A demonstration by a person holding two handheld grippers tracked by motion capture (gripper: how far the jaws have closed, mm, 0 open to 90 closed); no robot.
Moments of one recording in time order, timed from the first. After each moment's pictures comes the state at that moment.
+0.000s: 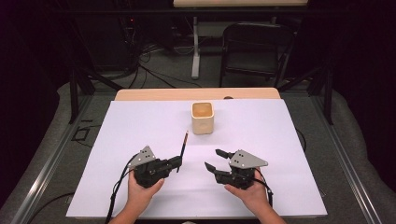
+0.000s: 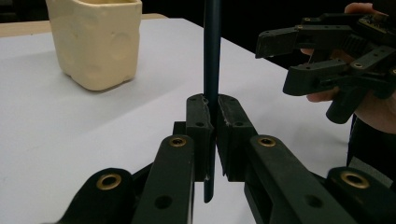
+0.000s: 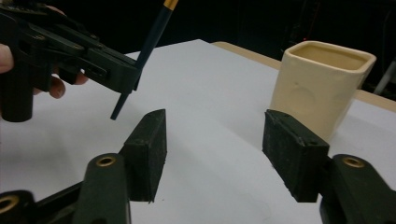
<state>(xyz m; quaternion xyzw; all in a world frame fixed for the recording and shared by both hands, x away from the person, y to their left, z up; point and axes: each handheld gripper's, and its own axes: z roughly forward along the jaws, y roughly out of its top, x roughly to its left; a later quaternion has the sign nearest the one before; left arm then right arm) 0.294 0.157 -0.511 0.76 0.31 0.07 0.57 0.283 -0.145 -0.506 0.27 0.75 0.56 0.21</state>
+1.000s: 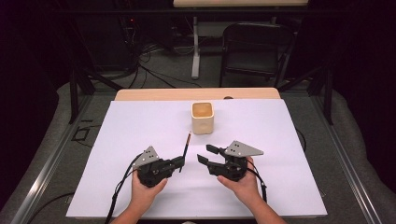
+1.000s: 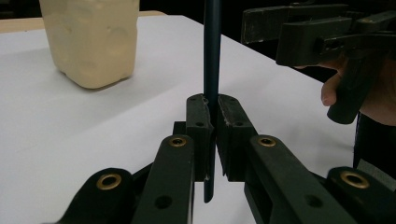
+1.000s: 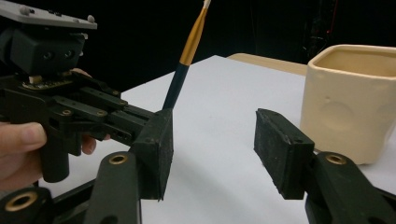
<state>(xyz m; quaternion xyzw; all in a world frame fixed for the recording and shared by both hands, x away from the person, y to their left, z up) 0.297 0.150 -0.517 0.76 0.32 0.07 0.57 0.302 -0.129 -0.498 0.31 0.72 0.61 0.14</state>
